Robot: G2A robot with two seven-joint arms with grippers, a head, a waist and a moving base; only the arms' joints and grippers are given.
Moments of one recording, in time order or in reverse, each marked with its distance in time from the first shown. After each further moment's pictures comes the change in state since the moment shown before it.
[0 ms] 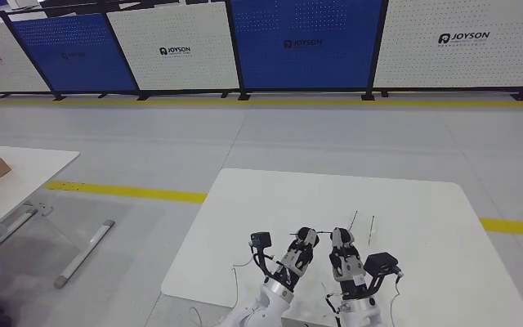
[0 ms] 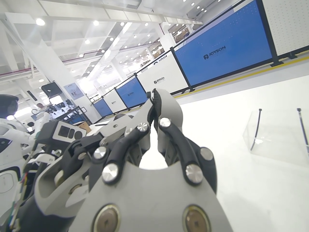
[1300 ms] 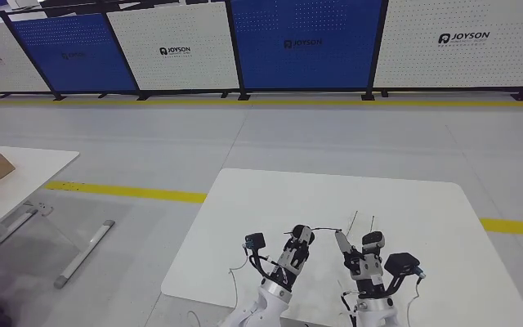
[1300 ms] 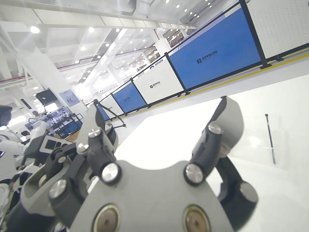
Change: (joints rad) left arm 0.029 -0.011 -0.018 -0.030 -0.028 0.001 0.048; right arm -0.036 0.016 0.091 -0.055 0.038 -0.025 0.027
